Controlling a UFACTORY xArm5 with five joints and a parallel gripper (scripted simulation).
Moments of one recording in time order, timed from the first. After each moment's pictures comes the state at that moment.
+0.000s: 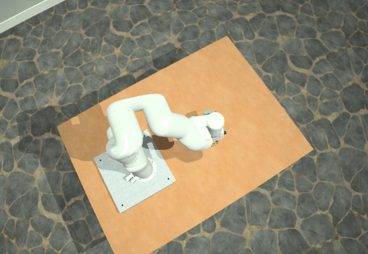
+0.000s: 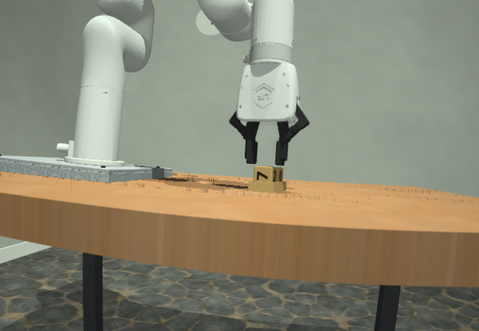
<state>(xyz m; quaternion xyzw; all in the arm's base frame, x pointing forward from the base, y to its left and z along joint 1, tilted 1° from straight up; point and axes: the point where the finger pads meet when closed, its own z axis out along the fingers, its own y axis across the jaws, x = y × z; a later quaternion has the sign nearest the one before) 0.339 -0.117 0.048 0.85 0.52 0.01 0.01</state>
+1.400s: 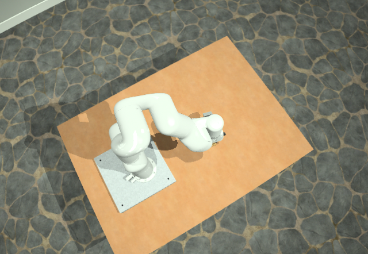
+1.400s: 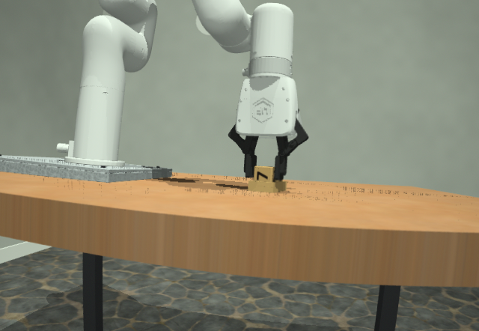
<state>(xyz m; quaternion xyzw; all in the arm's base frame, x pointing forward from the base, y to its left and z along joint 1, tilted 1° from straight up) 0.339 -0.117 0.024 0.85 0.52 0.01 0.01</state>
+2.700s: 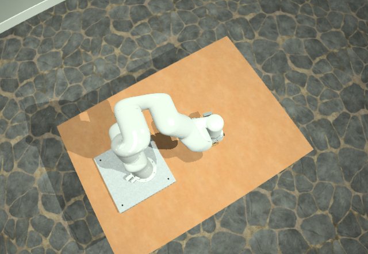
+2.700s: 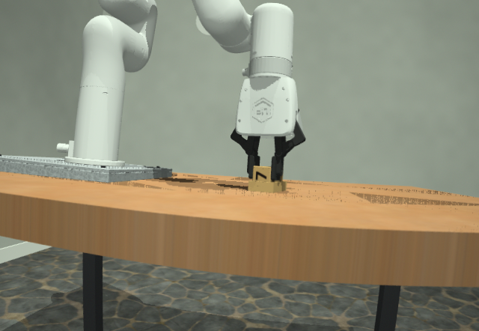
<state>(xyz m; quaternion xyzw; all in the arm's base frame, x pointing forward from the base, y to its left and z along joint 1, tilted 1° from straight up) 0.339 -0.117 0.024 0.85 0.52 0.01 0.01</state>
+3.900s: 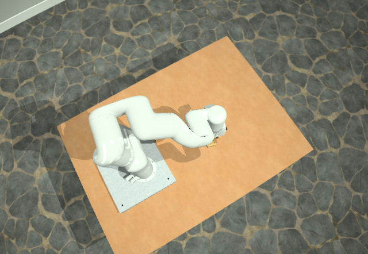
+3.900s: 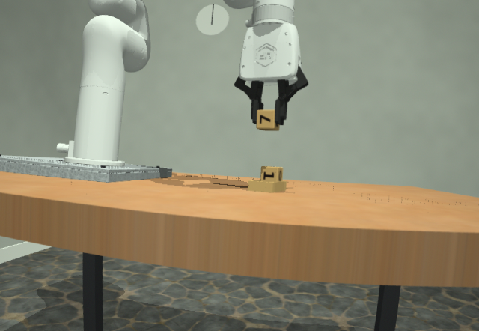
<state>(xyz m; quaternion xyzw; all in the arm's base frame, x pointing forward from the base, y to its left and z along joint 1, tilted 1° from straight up) 0.338 -0.117 0.118 0.85 0.52 0.01 0.01</state>
